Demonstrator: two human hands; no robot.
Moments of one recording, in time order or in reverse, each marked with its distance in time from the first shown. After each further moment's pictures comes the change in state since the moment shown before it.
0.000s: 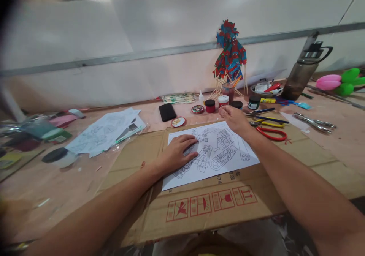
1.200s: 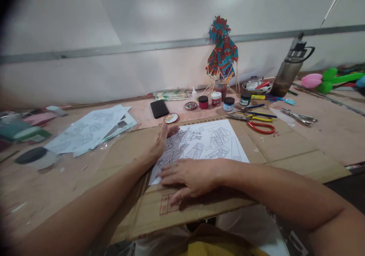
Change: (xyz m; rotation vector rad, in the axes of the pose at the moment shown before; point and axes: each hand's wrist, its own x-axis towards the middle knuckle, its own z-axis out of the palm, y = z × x) left_hand 0.004 -0.030 0.015 -0.791 0.362 -0.406; right_hand -0.104 -0.134 0.048 0.165 -1.006 -0.611
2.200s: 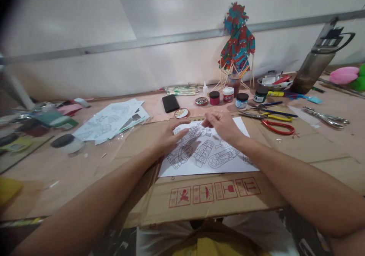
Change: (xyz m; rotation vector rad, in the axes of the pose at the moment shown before) left_hand -0.010 0.035 -0.014 0.389 -0.128 0.250; right_hand -0.021 0.065 -0.052 0.262 0.983 0.427
